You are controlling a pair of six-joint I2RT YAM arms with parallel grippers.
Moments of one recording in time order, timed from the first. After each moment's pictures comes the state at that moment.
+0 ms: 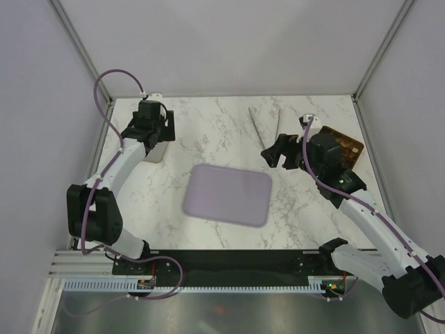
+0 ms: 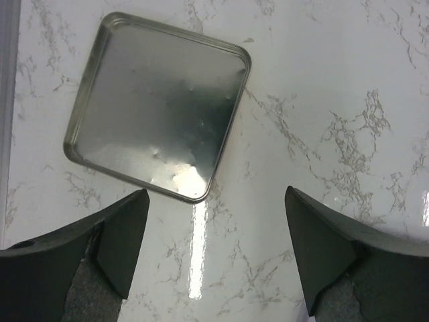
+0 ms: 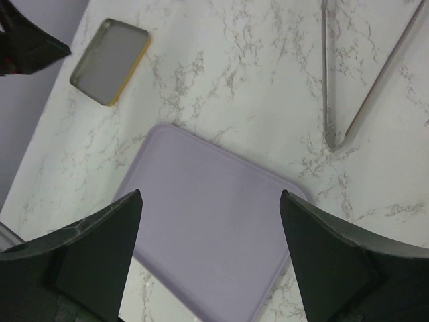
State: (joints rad) left arm -0.20 1.50 1.23 -0.39 -0.31 -0.10; right arm 0.43 1.03 0.89 -0.25 -0.12 0.44
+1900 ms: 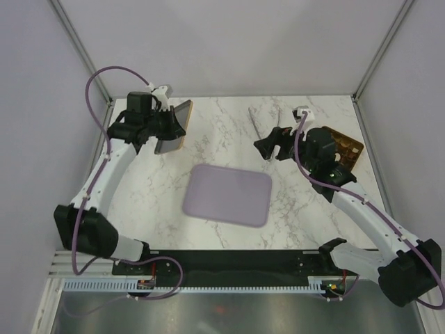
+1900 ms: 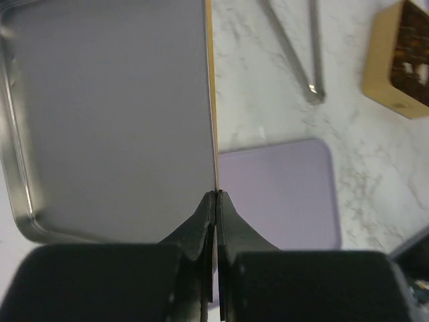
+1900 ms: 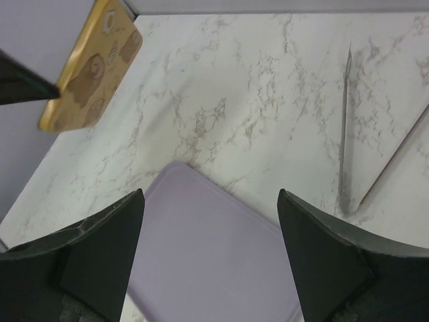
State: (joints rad) left arm -0.19 1.48 1.40 -0.61 0.29 -0.19; right arm 0.44 1.06 0.86 -0.02 -0.16 0.44
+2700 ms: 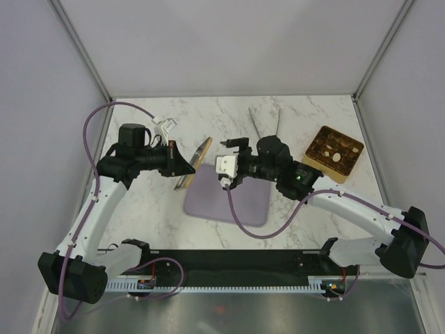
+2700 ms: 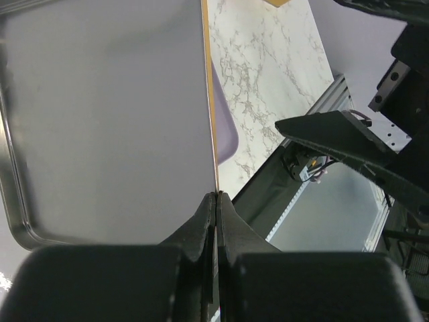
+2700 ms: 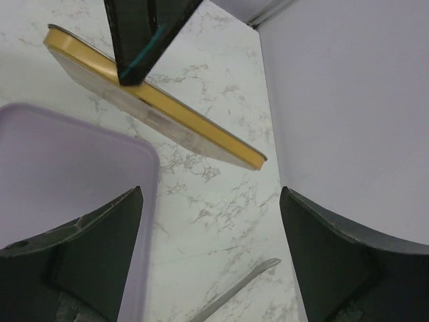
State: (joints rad) left arm -0.21 1.09 1.07 -0.69 0.77 -0.25; right arm 0.86 1.27 1.07 -0.08 -0.26 -0.82
